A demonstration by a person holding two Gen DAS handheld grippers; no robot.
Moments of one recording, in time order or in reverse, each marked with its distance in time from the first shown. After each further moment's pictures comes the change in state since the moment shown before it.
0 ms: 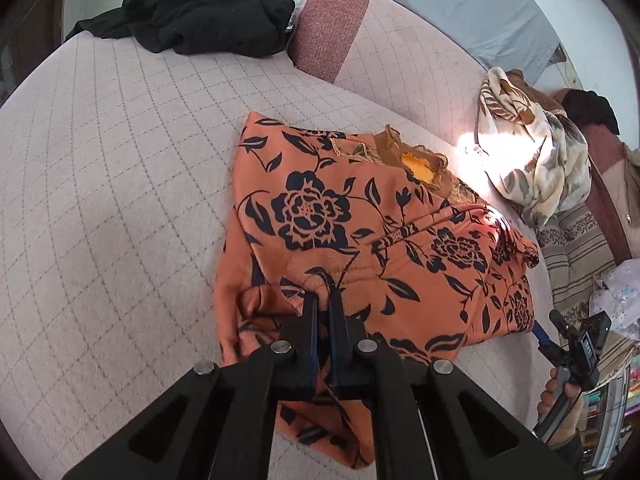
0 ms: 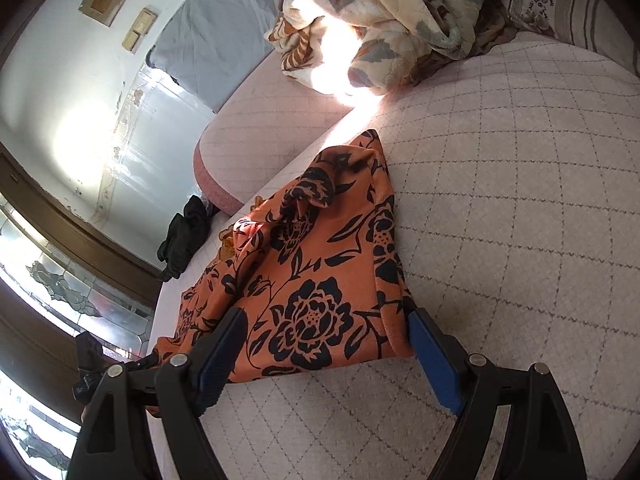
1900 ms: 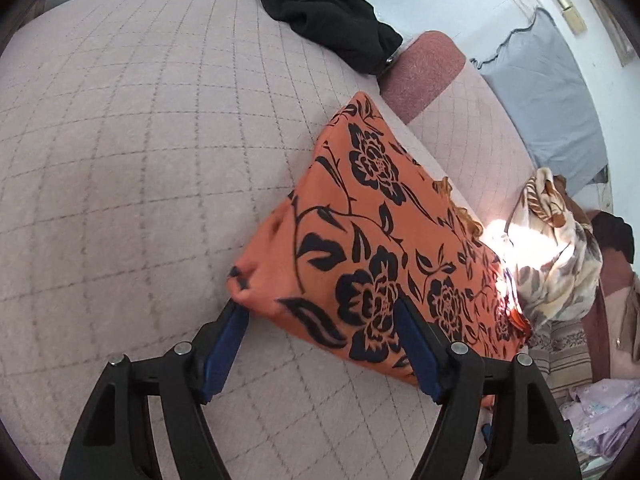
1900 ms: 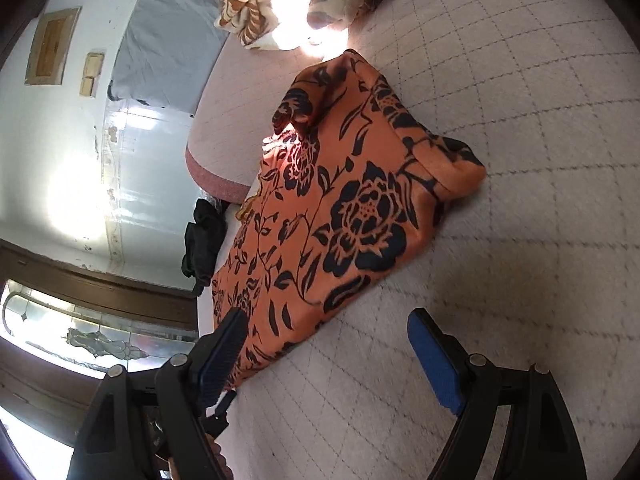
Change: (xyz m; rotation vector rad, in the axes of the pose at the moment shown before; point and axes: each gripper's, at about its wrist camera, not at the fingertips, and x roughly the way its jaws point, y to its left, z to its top) left arm 0.014 0.026 -0.043 -0.404 -0.169 0.001; right arm 0.026 0.017 -0.047 0.333 0.083 0.070
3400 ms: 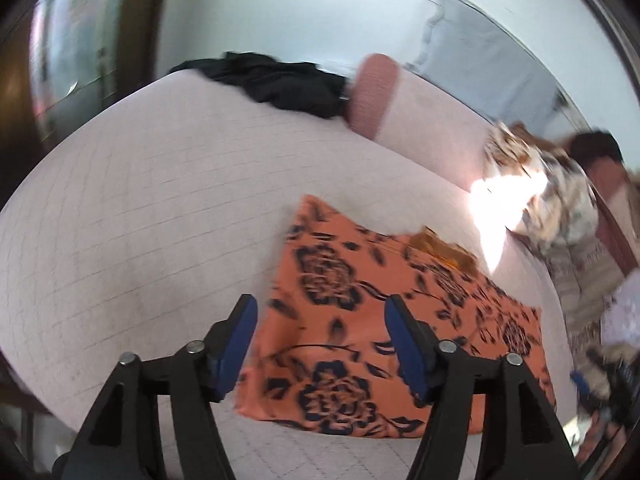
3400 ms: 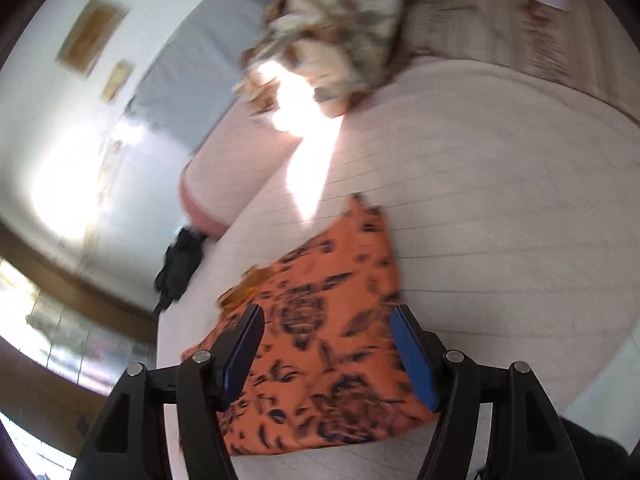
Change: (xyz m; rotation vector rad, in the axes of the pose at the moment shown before) left arm -0.141 -0.021 -0.054 0.360 -0.118 0.095; right arm -0.150 0.030 -0.062 -0.197 -0.182 -0.165
